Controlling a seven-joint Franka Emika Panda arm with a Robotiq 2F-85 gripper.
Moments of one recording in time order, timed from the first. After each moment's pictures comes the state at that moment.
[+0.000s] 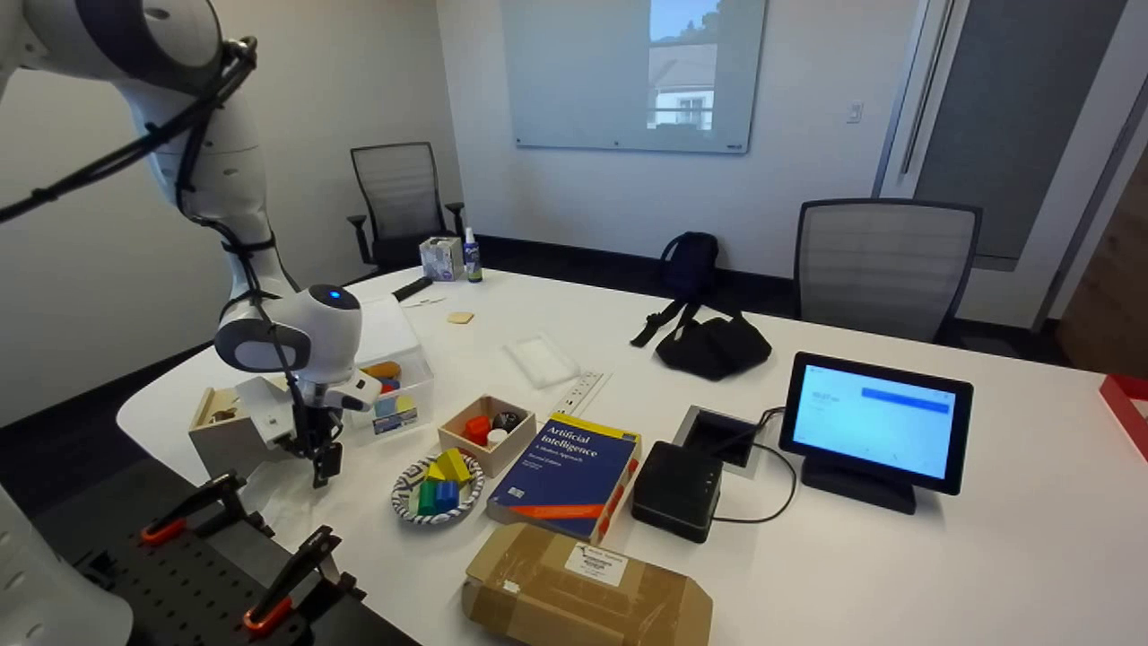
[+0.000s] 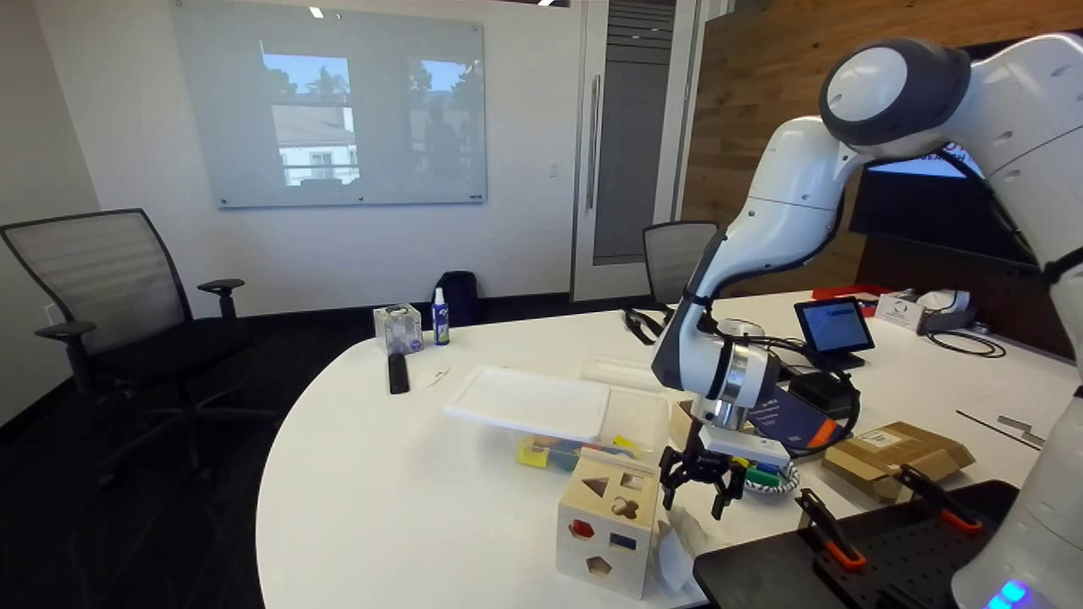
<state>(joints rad) 0.19 0.71 0.18 -2.40 1.00 2.89 -0.42</state>
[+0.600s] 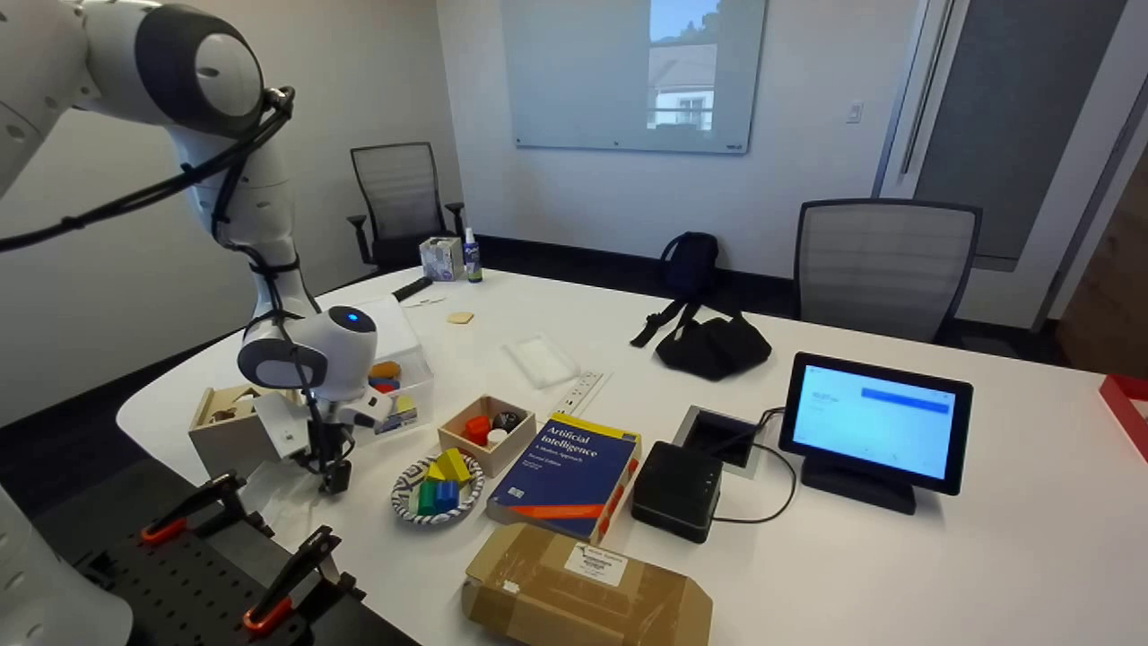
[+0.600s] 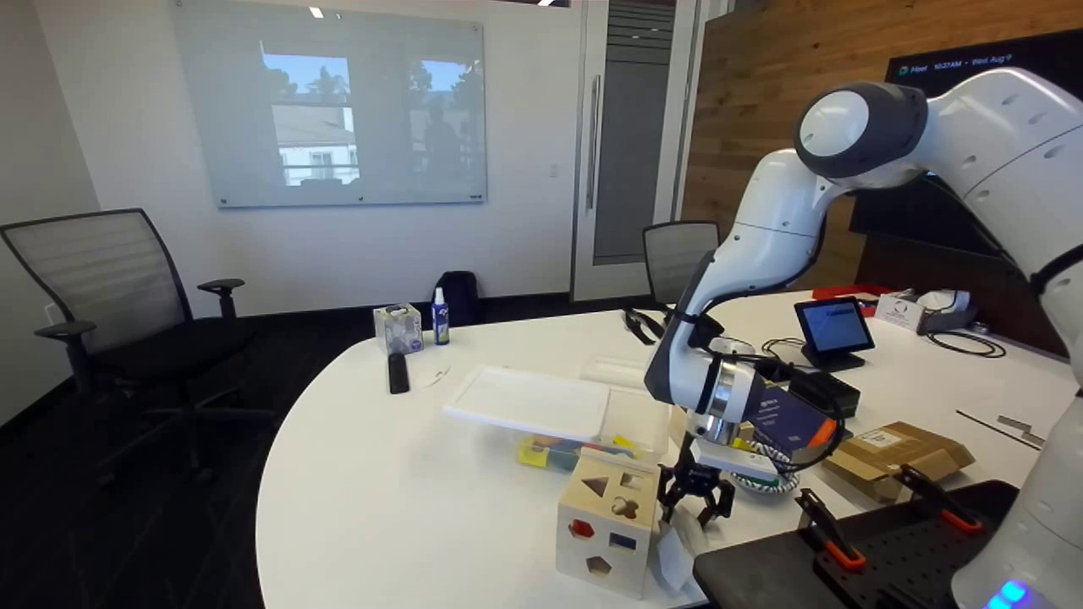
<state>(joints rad) 0.15 0.85 0.19 -2.29 1.00 2.89 -0.45</state>
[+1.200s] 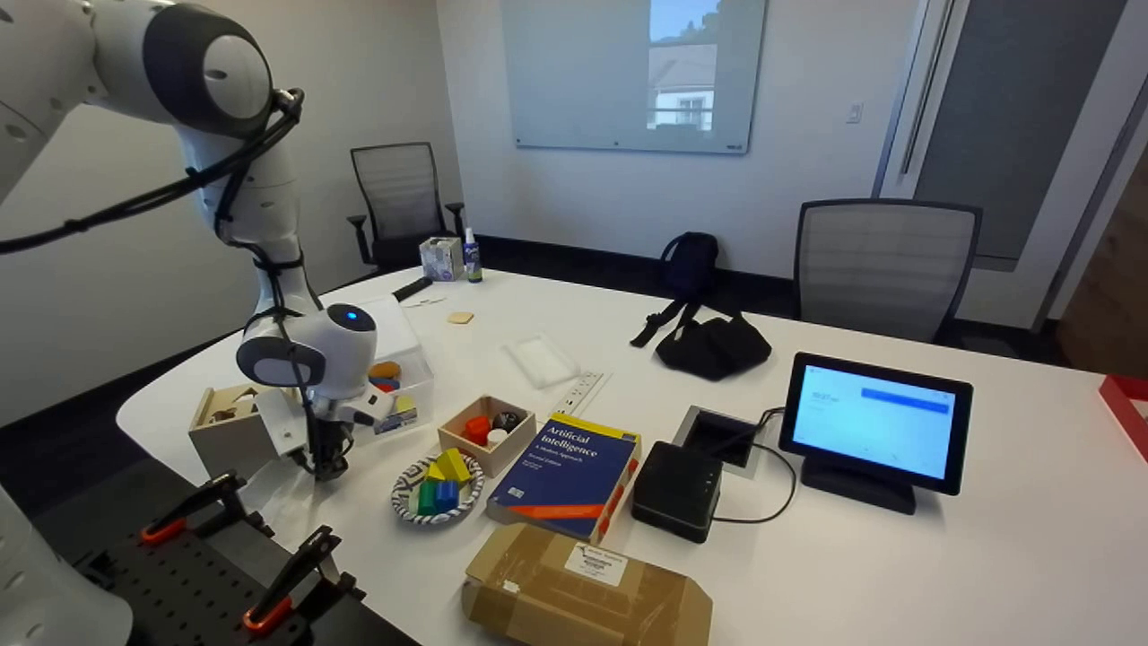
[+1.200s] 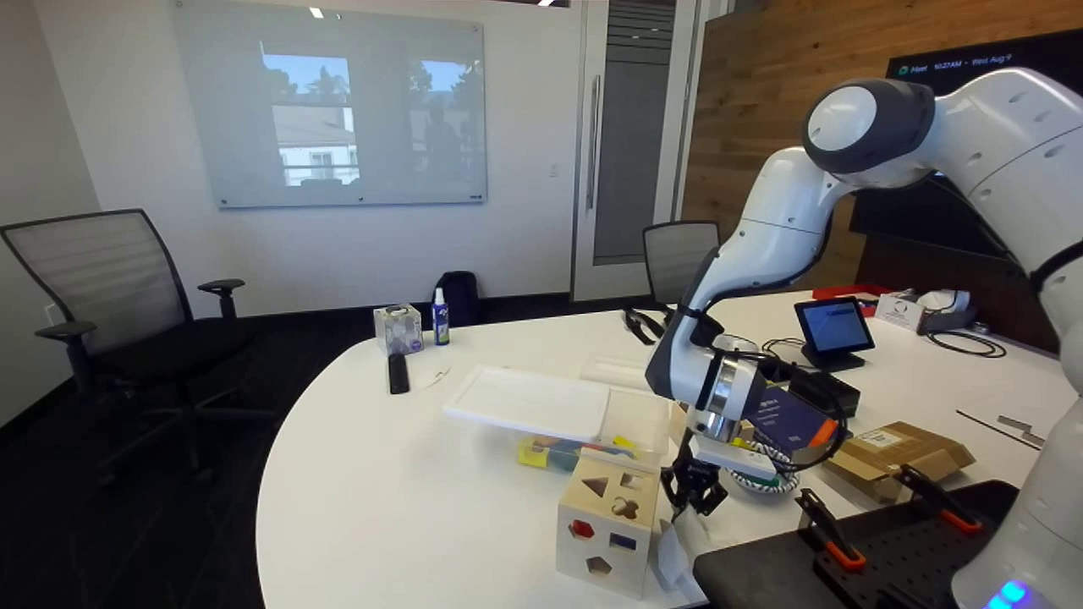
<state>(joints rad) 0.08 0.84 0.25 -2.30 1.01 2.93 -0.45</state>
